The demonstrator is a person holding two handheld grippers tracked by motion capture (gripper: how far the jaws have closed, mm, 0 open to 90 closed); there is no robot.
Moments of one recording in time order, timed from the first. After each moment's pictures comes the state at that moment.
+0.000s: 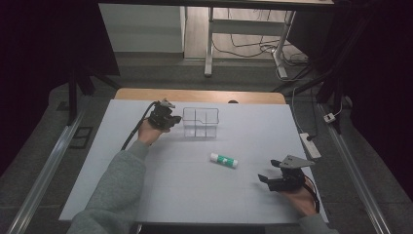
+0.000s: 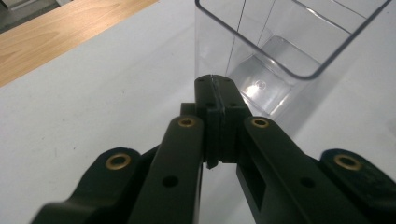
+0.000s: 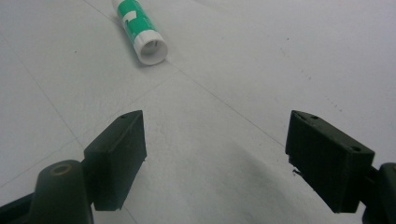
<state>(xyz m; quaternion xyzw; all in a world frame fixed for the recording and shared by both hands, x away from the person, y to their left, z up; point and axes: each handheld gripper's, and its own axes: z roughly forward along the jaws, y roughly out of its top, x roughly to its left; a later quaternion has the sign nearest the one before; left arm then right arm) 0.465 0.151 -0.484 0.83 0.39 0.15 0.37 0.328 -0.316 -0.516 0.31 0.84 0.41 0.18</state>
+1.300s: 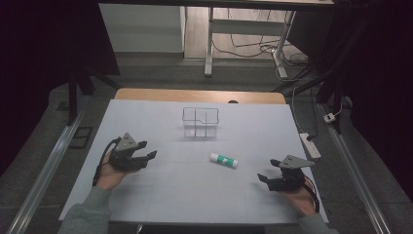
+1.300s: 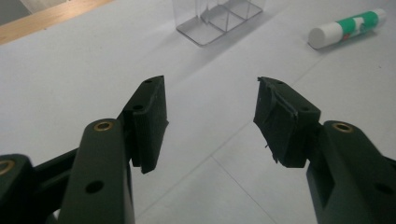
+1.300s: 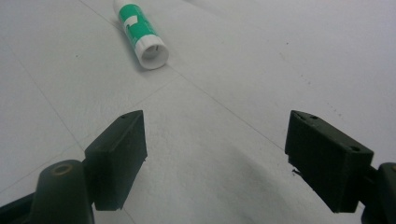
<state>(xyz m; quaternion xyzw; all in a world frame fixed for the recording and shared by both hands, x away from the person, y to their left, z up) 0.305 0.215 -0.491 0.80 0.39 0.20 0.41 0.327 -0.314 -0.515 0.31 0.84 0.42 0.18</state>
